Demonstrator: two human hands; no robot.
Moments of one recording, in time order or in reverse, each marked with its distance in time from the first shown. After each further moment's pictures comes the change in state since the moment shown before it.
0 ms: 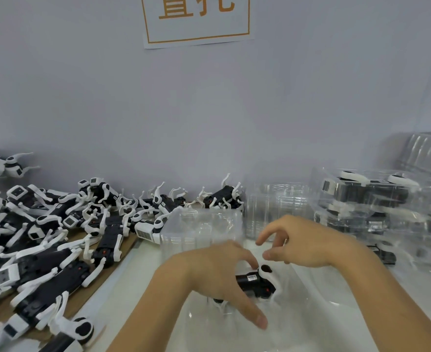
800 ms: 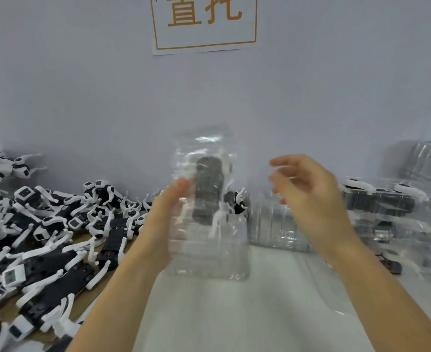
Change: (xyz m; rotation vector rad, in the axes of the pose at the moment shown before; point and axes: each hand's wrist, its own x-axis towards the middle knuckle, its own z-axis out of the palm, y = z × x) left_hand -0.034 -0.034 -0.033 -1.340 0.780 0.329; right_hand -0.012 -0.050 -0.014 0.769 0.855 -0.388
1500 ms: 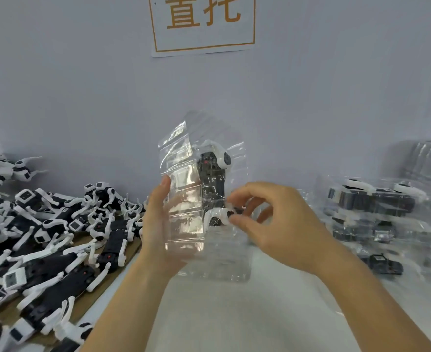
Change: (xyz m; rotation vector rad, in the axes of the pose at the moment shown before) left_hand -0.004 -0.004 0.009 -0.317 0.194 -0.210; right_hand -0.013 0.002 0.017 -0.277 -0.383 -0.167
